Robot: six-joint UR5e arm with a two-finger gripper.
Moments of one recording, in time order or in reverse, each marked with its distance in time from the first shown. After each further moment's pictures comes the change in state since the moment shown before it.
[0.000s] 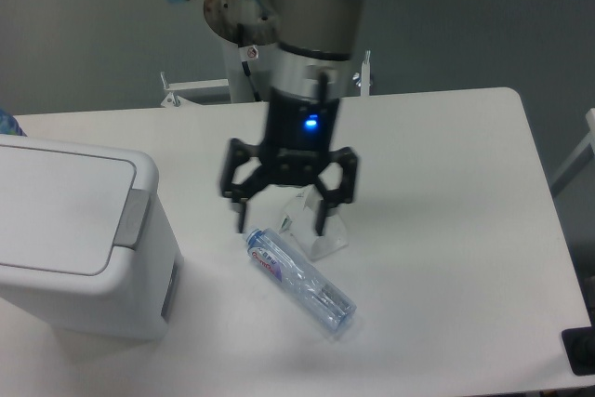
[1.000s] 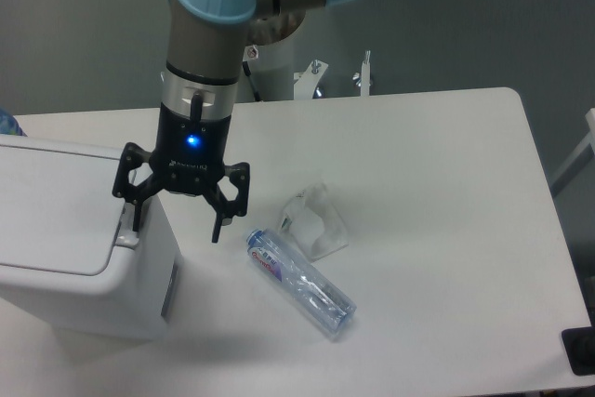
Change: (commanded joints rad) arm -0.095 -0.005 -0.045 0.015 0.077 0.012
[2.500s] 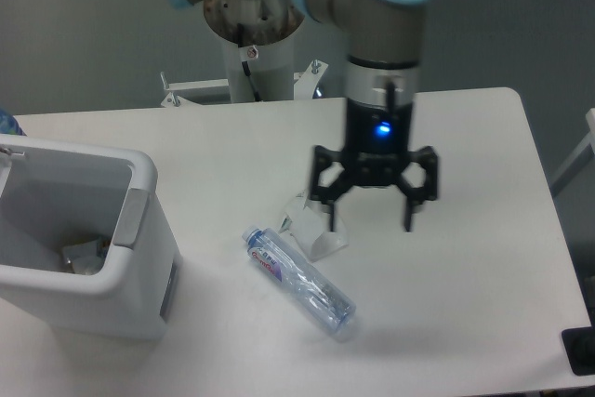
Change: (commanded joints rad) arm 0.385 -0.081 0.026 -0.011 0.095 0.451
